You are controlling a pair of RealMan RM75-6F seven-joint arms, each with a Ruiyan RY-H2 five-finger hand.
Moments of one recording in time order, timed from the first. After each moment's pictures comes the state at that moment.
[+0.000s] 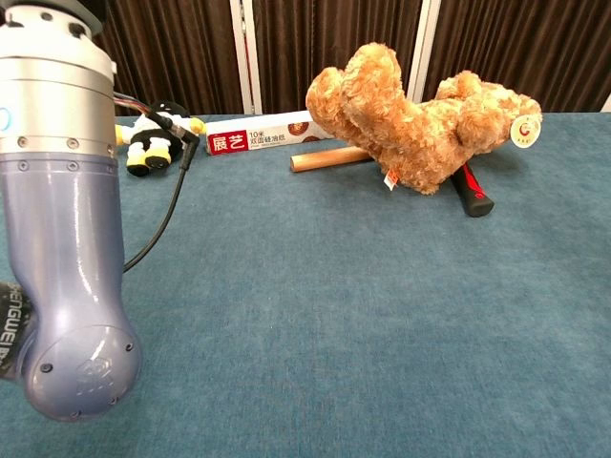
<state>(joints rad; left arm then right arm) -0.89 -2.13 -0.46 -1.01 1.57 1.95 -0.75 0.43 -0.80 0.26 -1.66 -1.51 1.37 -0.57</state>
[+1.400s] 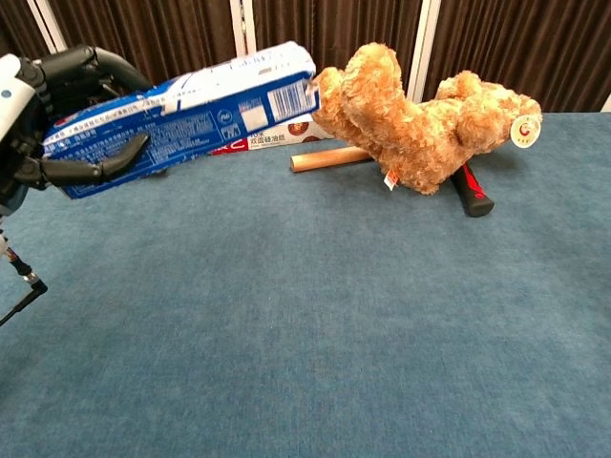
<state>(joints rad) -0.55 -1.99 -0.09 -0.76 1.62 1.80 -0.71 0.30 -0.90 0.15 -1.89 -1.46 1.43 -0.35</state>
